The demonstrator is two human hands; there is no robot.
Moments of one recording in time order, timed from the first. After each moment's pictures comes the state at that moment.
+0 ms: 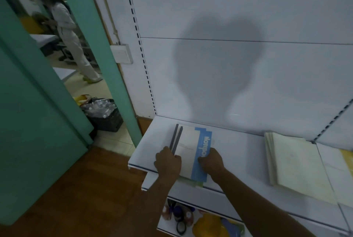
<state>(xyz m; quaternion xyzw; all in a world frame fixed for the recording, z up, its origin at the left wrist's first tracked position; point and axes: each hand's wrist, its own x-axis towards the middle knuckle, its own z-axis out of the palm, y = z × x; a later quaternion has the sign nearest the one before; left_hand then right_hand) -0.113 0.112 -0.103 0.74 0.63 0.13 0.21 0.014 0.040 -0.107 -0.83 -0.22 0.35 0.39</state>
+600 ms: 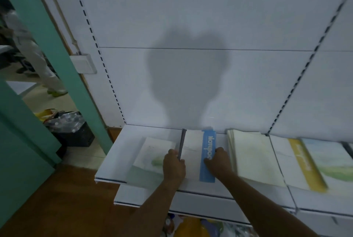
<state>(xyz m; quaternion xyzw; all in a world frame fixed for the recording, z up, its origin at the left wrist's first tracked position) -0.022 0.046 -0.107 0.75 0.50 0.20 0.38 0.094 -0.050 -0.083 -0.90 -0.21 0.21 0.33</state>
